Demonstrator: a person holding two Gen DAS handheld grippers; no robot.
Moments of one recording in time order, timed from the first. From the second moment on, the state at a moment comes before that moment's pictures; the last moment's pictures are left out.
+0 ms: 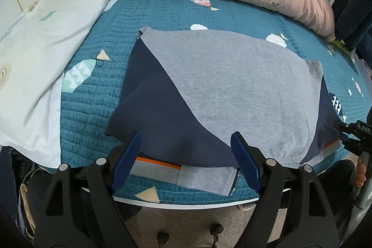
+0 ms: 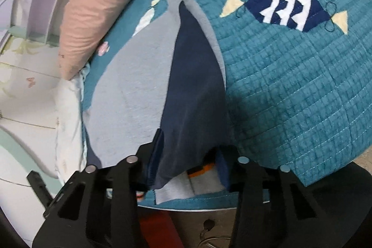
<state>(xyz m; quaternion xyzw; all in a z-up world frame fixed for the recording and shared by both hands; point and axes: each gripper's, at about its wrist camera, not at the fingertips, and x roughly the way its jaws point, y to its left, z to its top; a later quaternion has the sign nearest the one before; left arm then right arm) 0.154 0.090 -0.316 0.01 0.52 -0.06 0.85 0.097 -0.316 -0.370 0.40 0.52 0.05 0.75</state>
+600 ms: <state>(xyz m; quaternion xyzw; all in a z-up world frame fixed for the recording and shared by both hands) 0.157 0.096 -0.326 0.01 0.53 -0.04 0.85 0.098 -0.330 -0.384 0.50 0.50 0.13 0.70</state>
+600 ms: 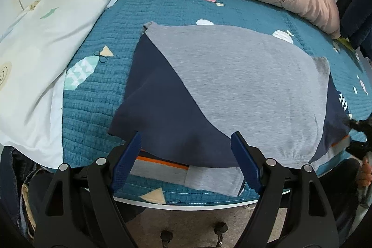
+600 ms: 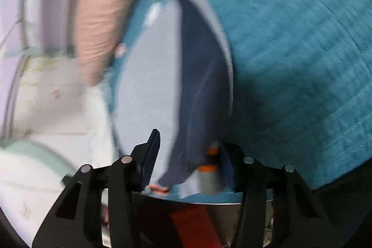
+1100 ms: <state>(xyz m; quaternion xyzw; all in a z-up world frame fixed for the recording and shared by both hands) 0.168 0.085 -0.334 0.03 0.53 -0.04 0.84 0.130 -0.339 -0.407 0.56 0.47 0.06 0.68</state>
